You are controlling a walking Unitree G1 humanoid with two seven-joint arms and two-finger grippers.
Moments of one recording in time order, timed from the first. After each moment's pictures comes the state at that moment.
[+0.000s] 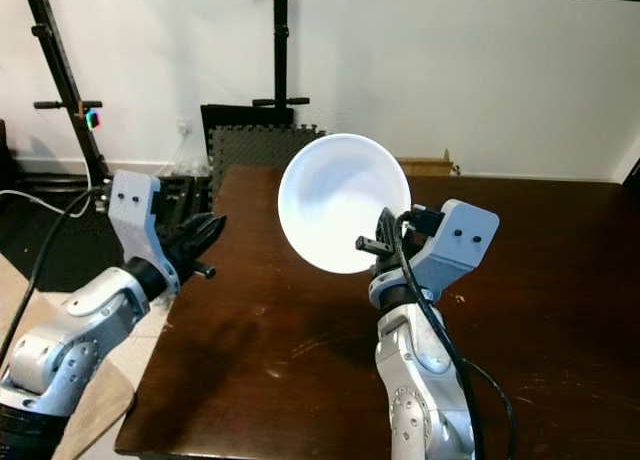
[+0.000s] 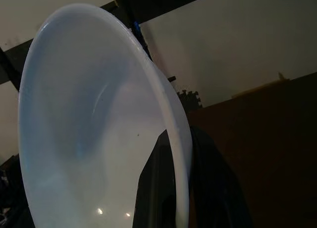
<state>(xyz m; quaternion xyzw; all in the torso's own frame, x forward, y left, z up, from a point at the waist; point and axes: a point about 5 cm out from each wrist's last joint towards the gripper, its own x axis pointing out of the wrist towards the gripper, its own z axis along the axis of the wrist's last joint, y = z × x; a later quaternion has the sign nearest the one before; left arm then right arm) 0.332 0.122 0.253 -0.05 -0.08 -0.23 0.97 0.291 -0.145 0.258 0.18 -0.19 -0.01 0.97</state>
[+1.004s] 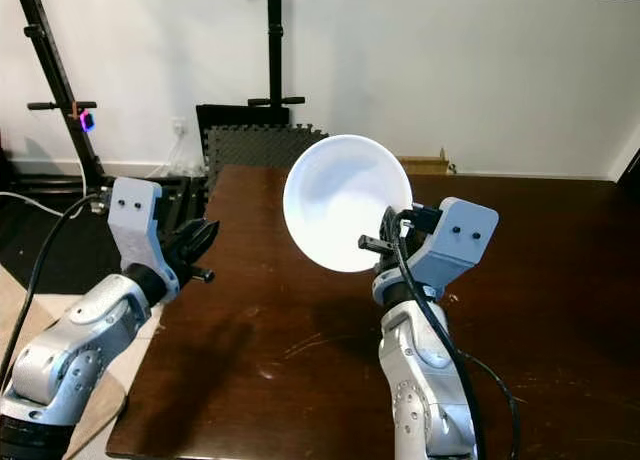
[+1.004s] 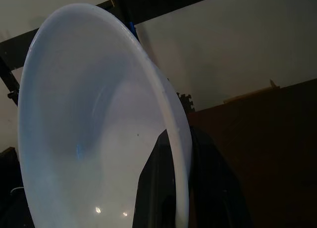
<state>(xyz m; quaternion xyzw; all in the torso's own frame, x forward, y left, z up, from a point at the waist) 0.328 0.119 0.246 -0.05 -0.07 -0.20 0.98 0.296 -0.151 0.258 0.15 -0.19 -0.02 0.97</state>
